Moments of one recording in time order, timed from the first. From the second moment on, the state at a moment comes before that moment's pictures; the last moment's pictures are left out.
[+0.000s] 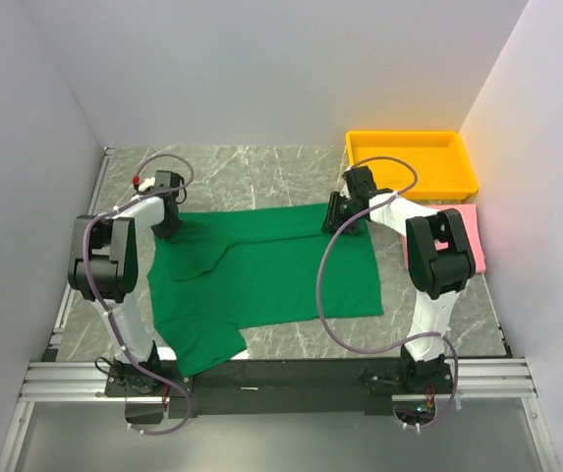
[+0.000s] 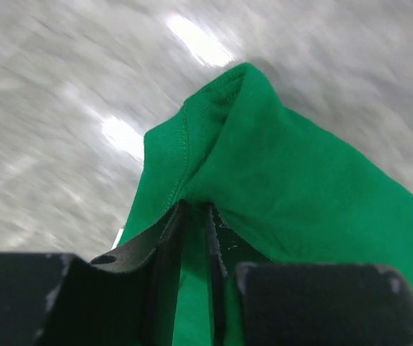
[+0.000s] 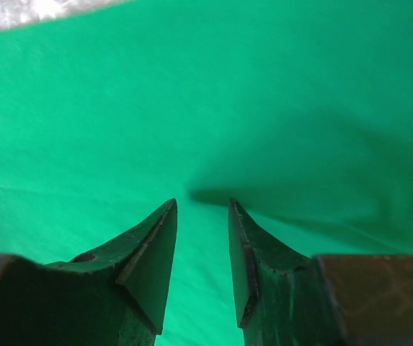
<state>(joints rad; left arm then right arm) -0.08 1.87 1.19 -0.44 -0.42 -0.63 0.26 1.93 1.26 -0.34 -0.23 0.45</state>
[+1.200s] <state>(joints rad) 0.02 1.90 1.19 -0.40 -0.57 -0.45 0.17 2.27 1.78 -0.50 -0.09 0.53</state>
